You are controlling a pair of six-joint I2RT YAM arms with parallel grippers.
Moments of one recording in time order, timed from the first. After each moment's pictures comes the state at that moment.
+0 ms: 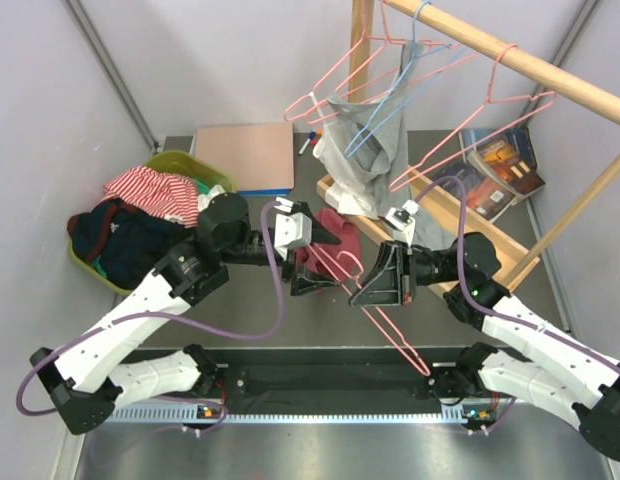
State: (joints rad) left arm -0.80 1.02 1.13 -0.25 0.78 0.21; right arm 0.71 0.86 0.61 0.59 -1.03 1.18
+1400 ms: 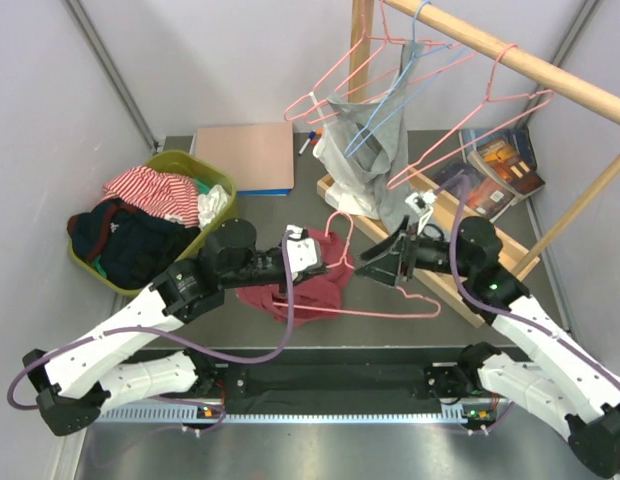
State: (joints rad) left arm -0.93 0.94 1.04 -0.39 0.41 0.33; right arm 0.55 0.82 0.69 0.08 -0.79 0.65
